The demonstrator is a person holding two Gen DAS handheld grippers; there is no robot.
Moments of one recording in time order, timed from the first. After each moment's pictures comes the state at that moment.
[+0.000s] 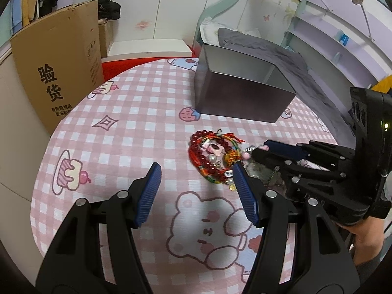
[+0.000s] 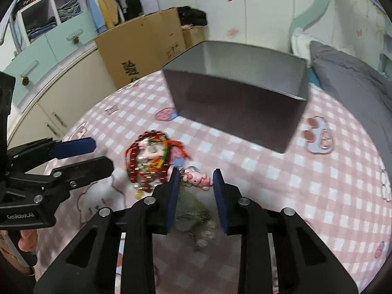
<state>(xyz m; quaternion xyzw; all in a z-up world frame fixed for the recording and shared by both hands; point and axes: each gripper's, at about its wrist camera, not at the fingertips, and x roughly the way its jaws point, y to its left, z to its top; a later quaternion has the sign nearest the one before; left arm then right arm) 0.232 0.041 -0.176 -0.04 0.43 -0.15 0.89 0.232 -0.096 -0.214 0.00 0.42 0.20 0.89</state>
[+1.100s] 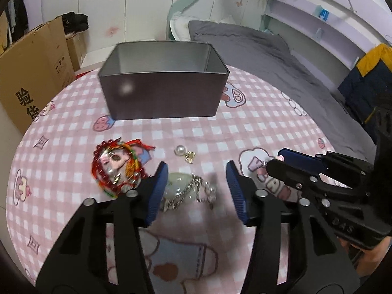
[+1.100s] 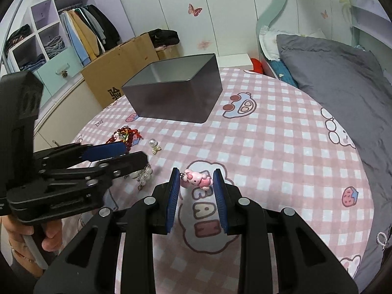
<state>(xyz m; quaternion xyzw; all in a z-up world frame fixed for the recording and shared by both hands) 0.231 -0.068 -0.181 0.02 0.44 -0.20 0.88 0.179 -0.191 -0.208 0.08 0.39 0.16 0.90</state>
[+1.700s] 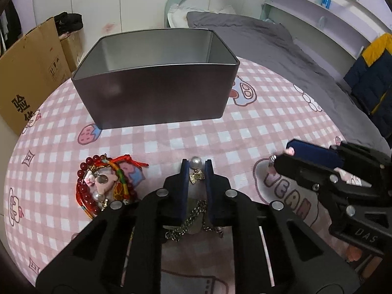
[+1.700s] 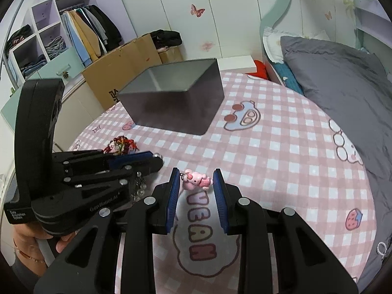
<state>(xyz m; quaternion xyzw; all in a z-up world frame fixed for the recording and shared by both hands) 0.256 -0.079 -0.197 0.04 0.45 -0.19 0.87 0.199 -0.191 -0.204 0.07 0.39 0.17 0.90</state>
